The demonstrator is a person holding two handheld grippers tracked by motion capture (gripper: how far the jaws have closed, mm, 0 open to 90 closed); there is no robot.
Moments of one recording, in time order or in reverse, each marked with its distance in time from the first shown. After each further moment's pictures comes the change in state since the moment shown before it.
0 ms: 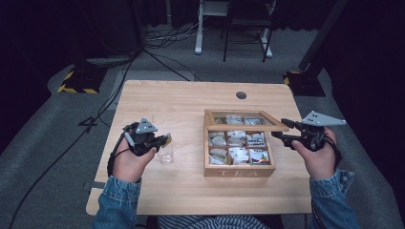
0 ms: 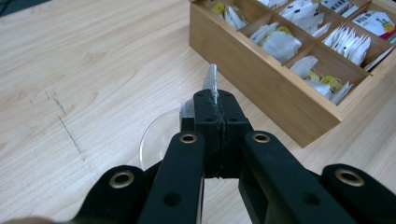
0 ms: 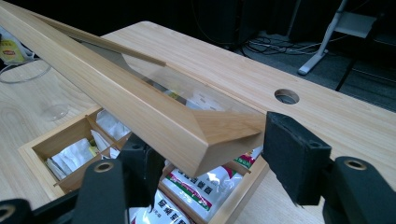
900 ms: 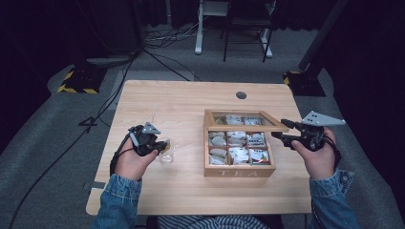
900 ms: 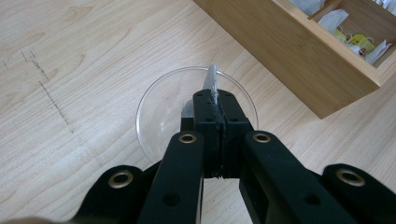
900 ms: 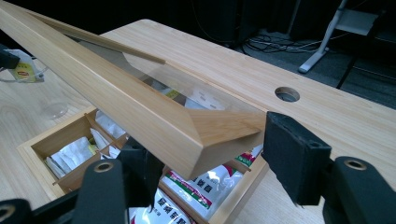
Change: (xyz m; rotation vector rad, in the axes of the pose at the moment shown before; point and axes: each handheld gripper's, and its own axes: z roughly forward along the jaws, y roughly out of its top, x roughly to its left) left arm 0.009 -0.010 0.025 0.121 -0.005 -0.008; right arm -0.001 -0.001 0.001 0.006 0.002 0.003
